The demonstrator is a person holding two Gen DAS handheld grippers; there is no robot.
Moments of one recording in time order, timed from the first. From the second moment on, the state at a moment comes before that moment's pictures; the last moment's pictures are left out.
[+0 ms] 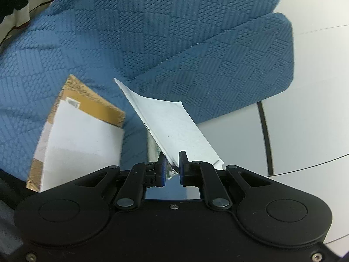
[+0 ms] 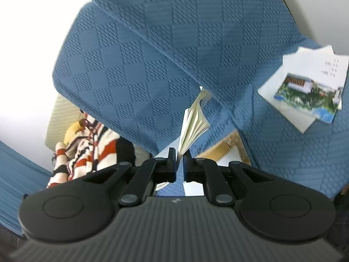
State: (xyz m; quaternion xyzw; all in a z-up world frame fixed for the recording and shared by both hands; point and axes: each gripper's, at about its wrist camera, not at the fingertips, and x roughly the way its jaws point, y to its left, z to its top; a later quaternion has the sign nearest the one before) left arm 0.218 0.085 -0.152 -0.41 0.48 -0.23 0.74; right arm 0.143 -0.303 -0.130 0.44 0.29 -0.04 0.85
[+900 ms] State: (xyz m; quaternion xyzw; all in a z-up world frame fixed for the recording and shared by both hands) left arm 0.199 0.116 -0.275 -0.33 0.58 -0.19 0.72; right arm 0.147 -0.247 -0.234 0.40 0.43 -0.06 0.81
